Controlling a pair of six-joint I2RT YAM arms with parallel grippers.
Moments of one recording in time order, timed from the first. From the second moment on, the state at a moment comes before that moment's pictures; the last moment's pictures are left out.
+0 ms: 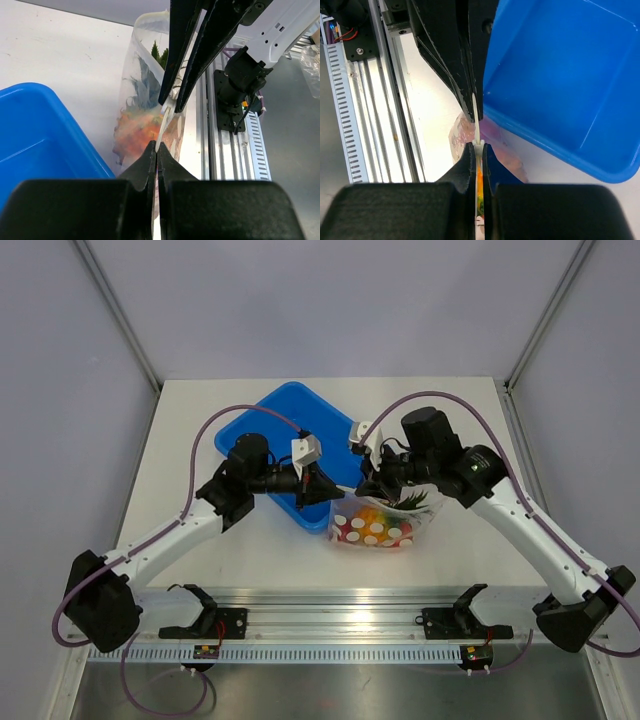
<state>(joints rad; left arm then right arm) -0.64 1.22 0.89 0.13 0.86 -0.03 0.67 1.24 1.39 -0.84 -0.52 -0.41</state>
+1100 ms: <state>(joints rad) -0.64 1.09 1.04 0.33 0.54 -0.35 0.67 0.80 1.44 -1.05 -0.24 -0.19</state>
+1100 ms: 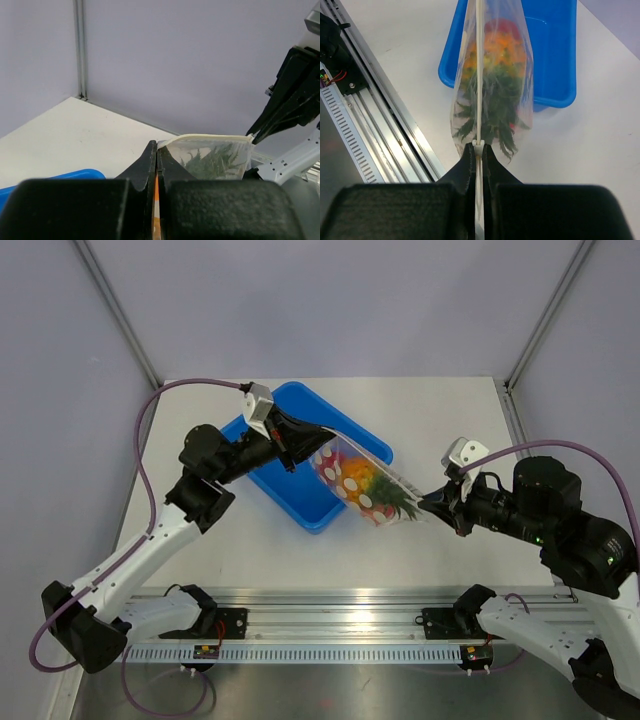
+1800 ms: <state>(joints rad) -0.61 1.10 1.05 0.30 0.38 -0.35 0.67 0.73 1.37 -1.03 -0.22 -0.15</state>
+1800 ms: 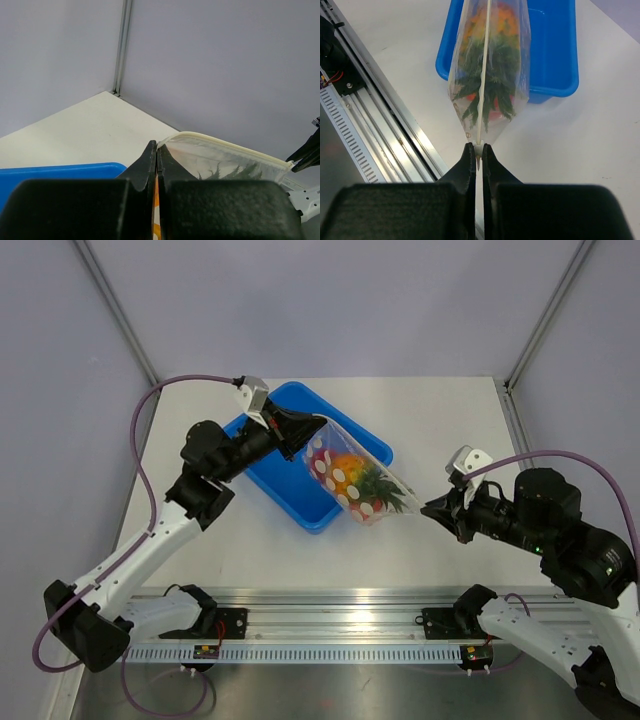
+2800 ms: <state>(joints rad) -0.74 1.93 1.80 0.39 0.65 -0.53 0.67 0.55 1.27 -1.05 0.17 0.00</state>
